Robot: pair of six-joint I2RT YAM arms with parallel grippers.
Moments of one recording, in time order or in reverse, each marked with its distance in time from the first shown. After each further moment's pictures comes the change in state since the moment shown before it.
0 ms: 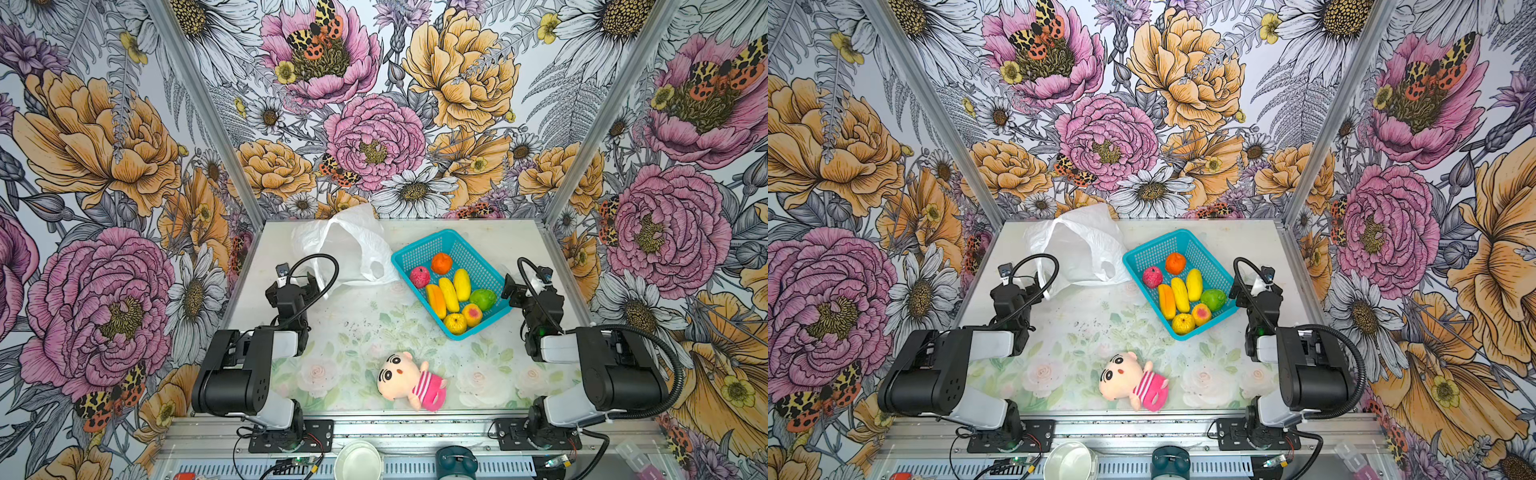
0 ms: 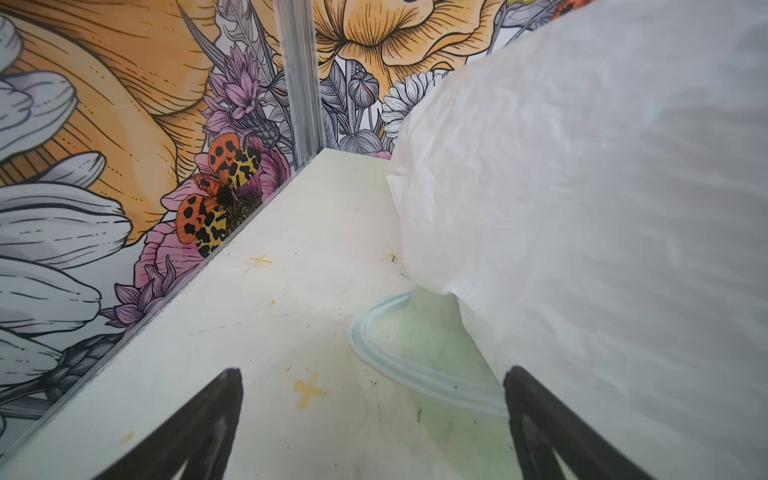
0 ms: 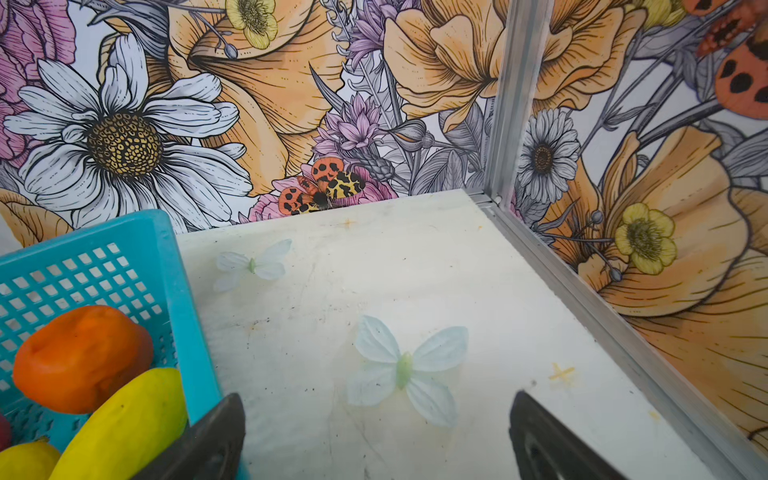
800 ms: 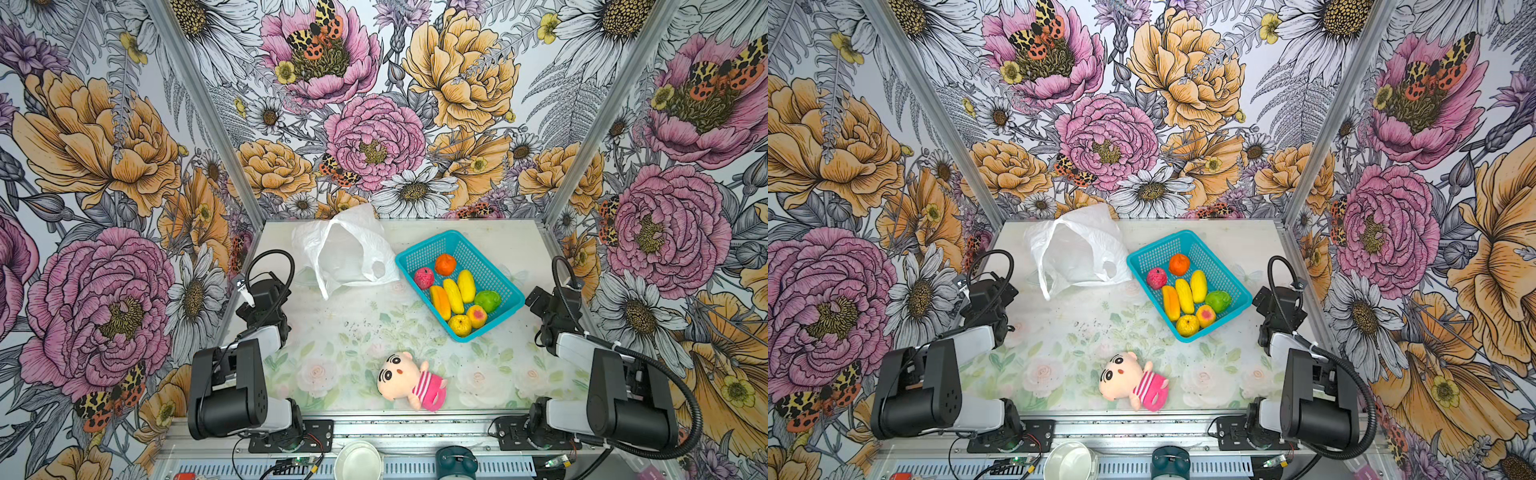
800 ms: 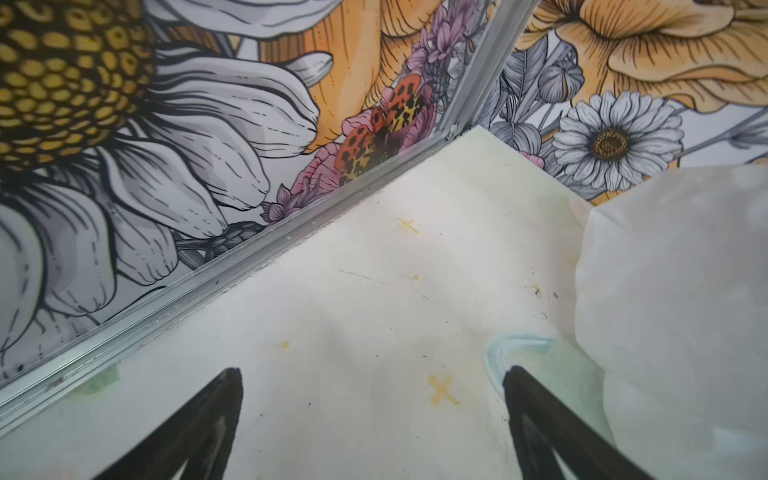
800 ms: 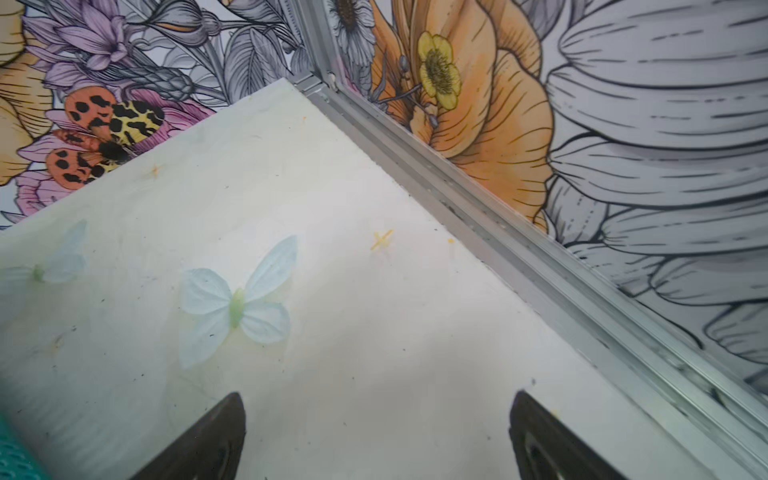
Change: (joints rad) left arm 0.197 -0.090 0.144 -0.462 -0.078 -0.319; right arm -0.160 -0.152 0.099 -0.592 0.137 0.238
